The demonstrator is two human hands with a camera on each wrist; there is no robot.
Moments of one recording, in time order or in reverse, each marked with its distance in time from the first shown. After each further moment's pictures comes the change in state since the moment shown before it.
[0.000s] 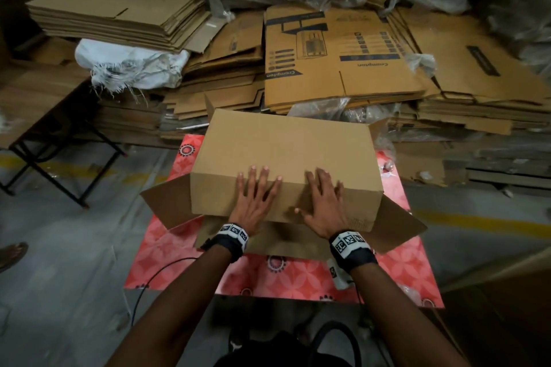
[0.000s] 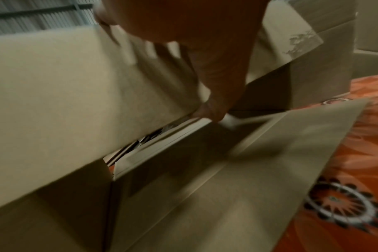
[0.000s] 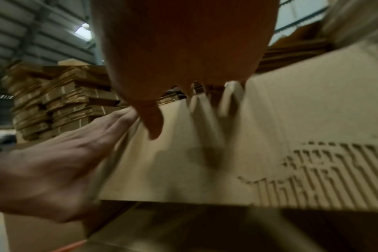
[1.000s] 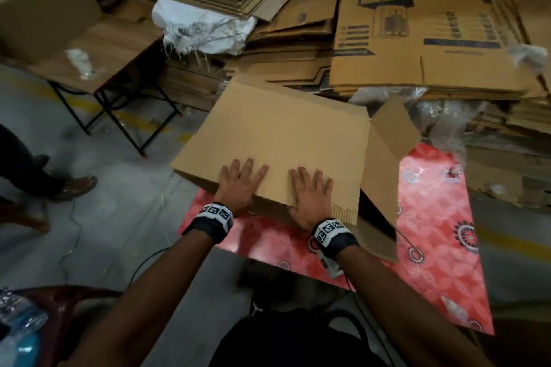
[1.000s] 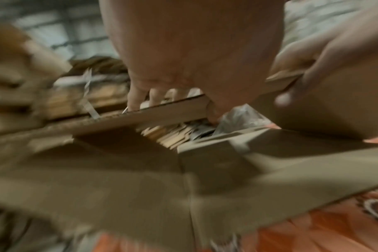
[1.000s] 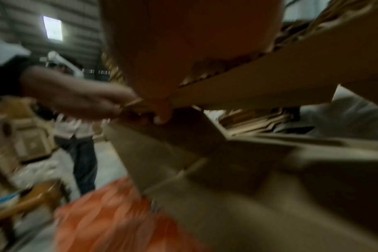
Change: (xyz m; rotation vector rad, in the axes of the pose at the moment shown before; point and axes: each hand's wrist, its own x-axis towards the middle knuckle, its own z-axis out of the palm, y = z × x) left_hand -0.083 -0.123 0.060 -0.037 -0.134 -0.199; right_hand 0.015 -0.146 0.064 -0.110 -0.319 -0.161
